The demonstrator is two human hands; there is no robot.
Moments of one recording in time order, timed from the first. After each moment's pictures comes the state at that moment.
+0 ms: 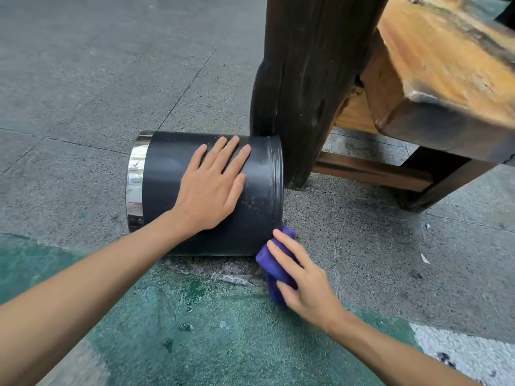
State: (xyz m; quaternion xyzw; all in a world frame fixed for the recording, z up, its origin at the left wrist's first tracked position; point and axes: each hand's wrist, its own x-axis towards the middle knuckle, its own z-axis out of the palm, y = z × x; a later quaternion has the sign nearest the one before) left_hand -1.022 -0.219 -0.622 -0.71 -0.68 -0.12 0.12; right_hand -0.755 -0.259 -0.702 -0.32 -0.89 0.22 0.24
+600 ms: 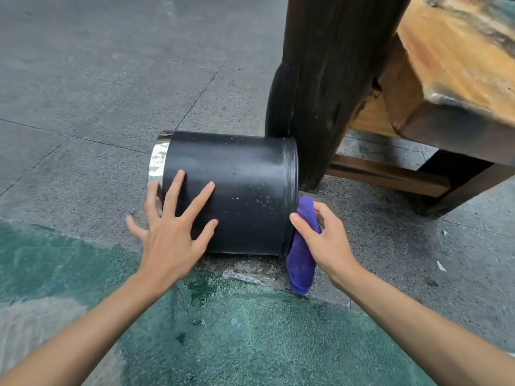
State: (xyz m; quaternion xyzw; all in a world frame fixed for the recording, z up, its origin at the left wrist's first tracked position) left_hand -1.045 -0.324 -0.655 -0.55 -0.82 -0.18 0.02; right_hand -0.794 -0.214 -0.645 -0.50 -0.63 0.47 0.35
